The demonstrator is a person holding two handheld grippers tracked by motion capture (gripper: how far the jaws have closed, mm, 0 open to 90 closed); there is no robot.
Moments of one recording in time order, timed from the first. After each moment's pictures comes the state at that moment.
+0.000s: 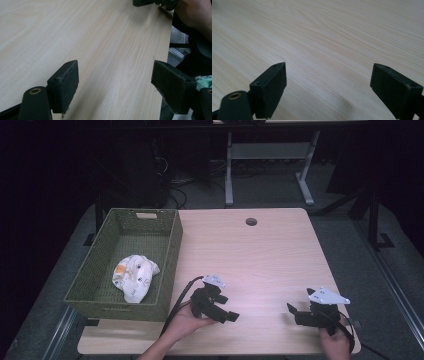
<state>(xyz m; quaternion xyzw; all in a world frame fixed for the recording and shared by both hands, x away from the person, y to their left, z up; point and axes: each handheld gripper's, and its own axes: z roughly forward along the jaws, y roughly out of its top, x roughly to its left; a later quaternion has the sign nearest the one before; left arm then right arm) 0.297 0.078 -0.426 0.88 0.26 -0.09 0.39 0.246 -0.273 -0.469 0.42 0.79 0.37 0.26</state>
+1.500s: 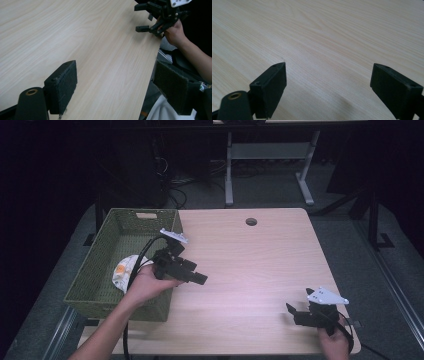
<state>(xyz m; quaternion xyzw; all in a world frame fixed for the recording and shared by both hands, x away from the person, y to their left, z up) 0.349 0.163 -0.323 0.86 0.31 -0.10 0.39 0.246 -0.270 -0.469 0.42 0.79 0.37 0.26</state>
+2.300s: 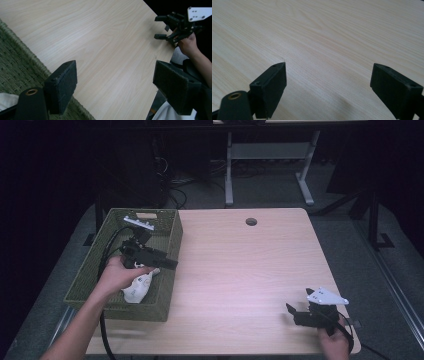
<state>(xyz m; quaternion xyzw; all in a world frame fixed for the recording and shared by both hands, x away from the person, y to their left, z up) 0.364 0.237 -0.304 0.84 0.37 -0.07 0.39 0.245 -0.269 -0.468 0.42 0.79 0.37 0.26</state>
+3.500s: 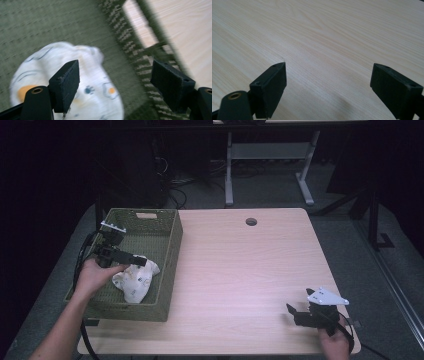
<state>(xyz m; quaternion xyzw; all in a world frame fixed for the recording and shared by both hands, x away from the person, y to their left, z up) 0.391 0.320 -0.345 0.81 0.51 0.02 0.29 0.244 -0.270 -0.468 0.42 0.79 0.37 0.27</state>
